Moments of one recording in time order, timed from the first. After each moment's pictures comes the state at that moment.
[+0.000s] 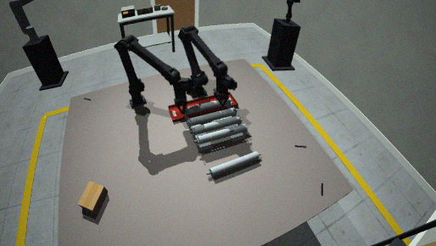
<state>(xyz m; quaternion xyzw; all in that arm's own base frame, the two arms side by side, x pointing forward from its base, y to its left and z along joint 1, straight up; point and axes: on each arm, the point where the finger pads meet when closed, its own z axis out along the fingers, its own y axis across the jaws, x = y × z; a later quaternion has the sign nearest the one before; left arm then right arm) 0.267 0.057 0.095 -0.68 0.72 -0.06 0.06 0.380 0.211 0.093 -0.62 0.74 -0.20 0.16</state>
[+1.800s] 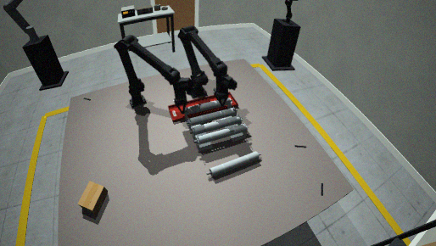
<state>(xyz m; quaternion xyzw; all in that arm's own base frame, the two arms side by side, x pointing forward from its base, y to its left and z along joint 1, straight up) 0.266 0.057 0.096 -0.69 0.72 -0.06 0.06 0.380 0.211 0.094 -0.62 0.74 -0.20 0.17</state>
